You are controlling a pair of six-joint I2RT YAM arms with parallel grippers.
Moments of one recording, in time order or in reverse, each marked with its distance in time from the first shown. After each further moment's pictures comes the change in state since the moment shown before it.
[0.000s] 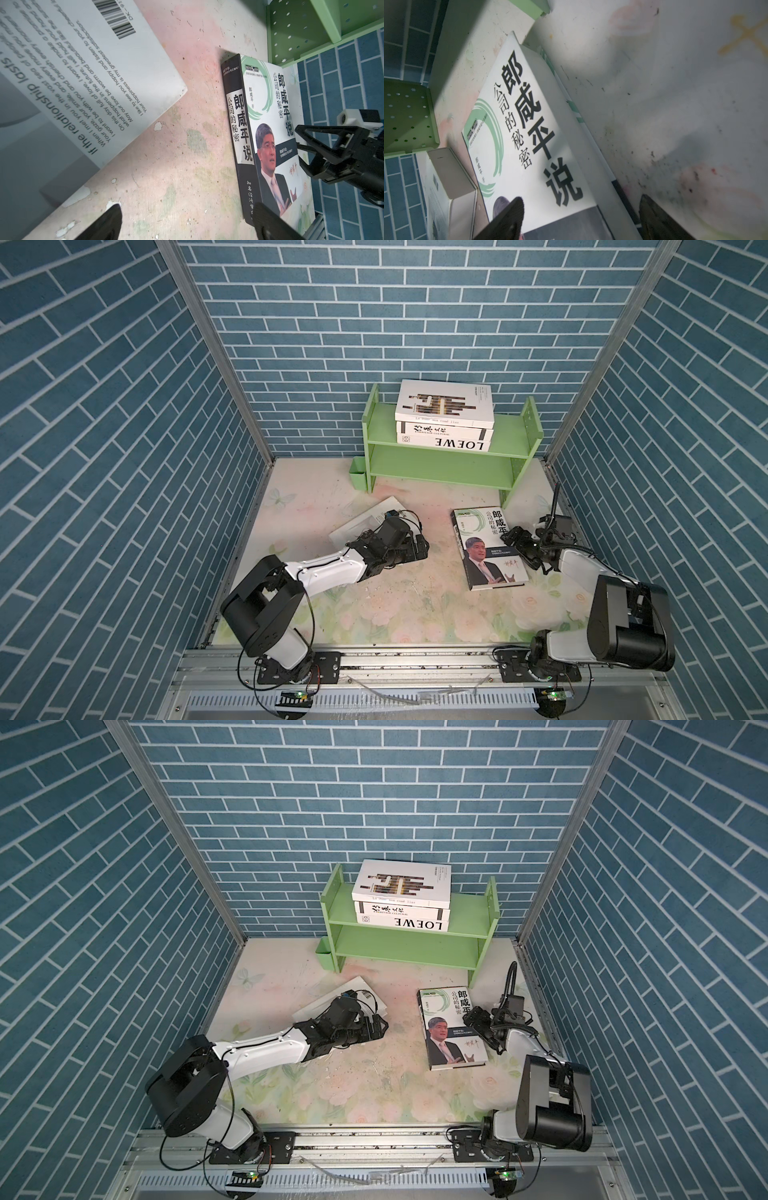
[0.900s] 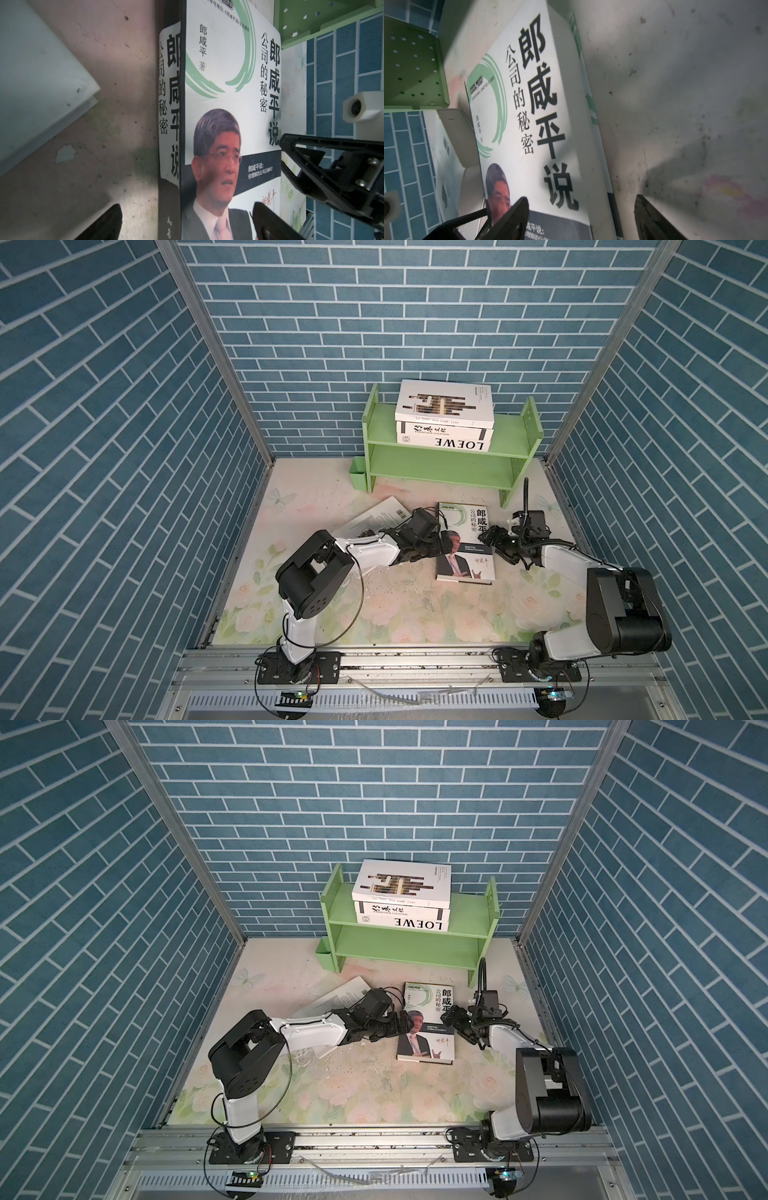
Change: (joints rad) left arm -0.053 0.324 0.296 -0.023 0.081 -0.060; right arm 0.211 0.064 0.051 0.021 0.026 0.062
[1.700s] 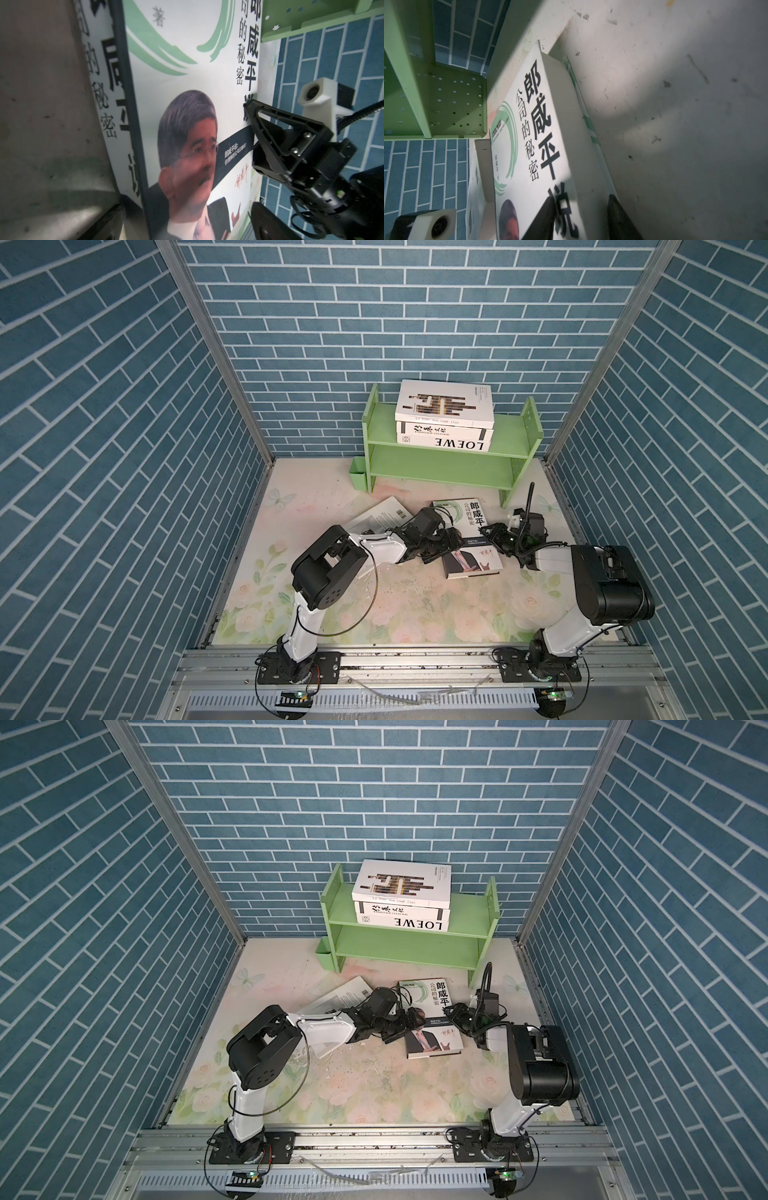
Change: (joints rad) left arm 0.007 0.107 0.063 0.162 0.185 -0.184; right arm -0.024 0.188 -0.112 0.533 -0.103 0.148
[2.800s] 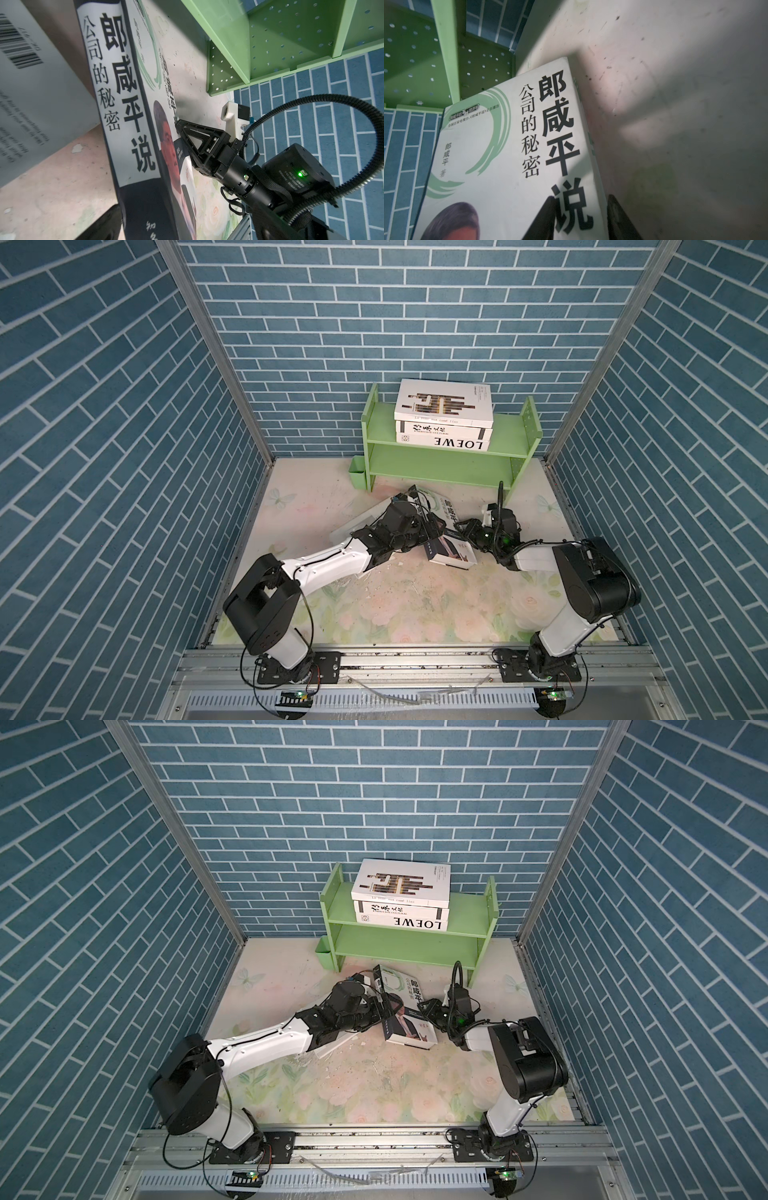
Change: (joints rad) left arm 0.035 -0.463 -0.223 -0.101 -0.191 0.063; right arm 0.280 0.051 0.070 0.103 0.089 0.177
